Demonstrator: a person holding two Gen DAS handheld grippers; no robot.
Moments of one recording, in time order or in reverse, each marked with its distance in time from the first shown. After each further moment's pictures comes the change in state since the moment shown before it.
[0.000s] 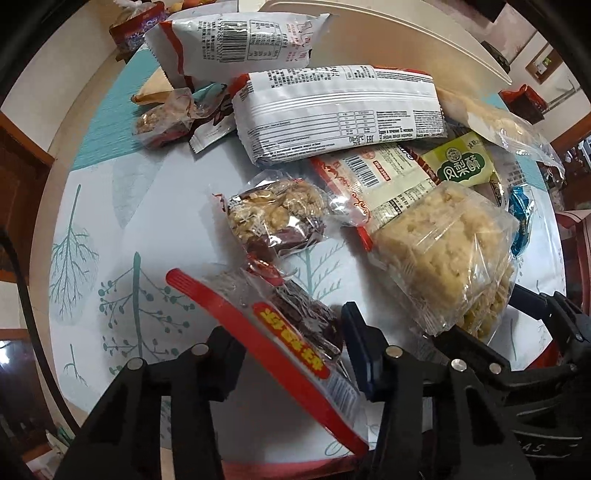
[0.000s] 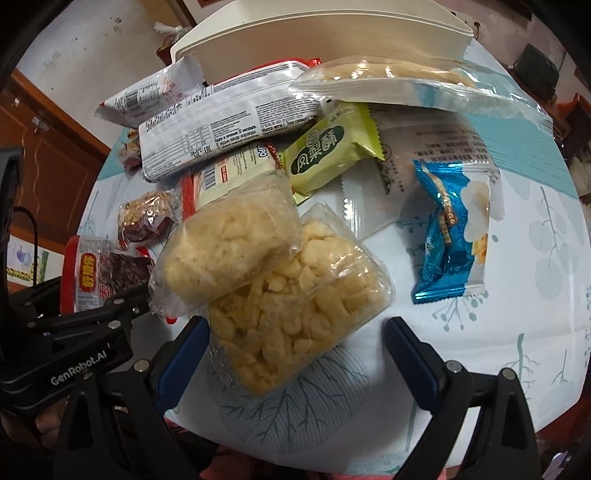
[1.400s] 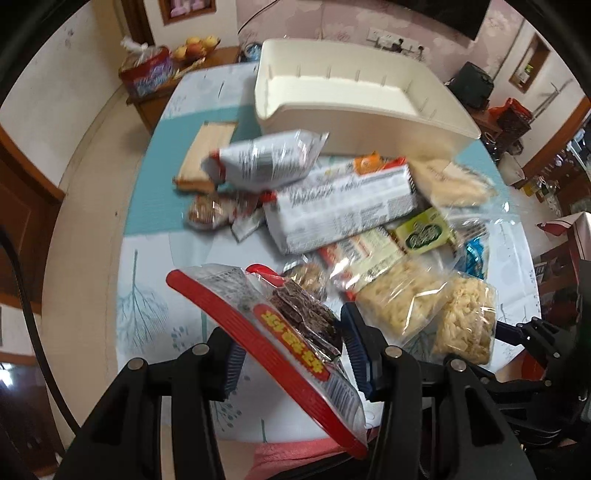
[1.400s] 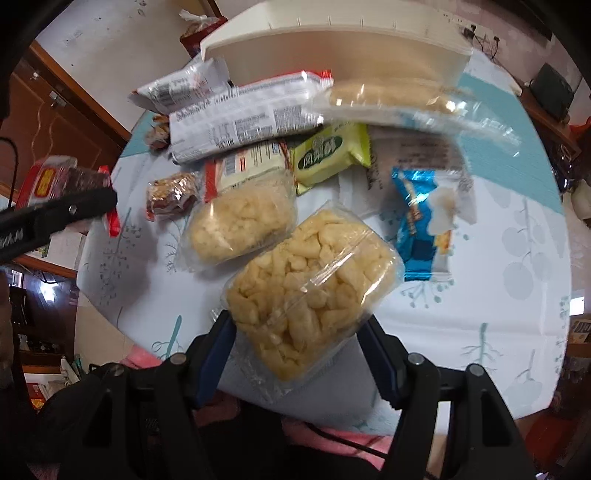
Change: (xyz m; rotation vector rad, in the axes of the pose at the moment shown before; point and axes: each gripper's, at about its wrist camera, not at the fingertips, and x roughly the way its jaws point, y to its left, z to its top) left arm -0.103 0.008 0.023 0.060 -0.152 0.019; right arm 0.016 0.054 -0.002 -0.089 -0.001 0.014
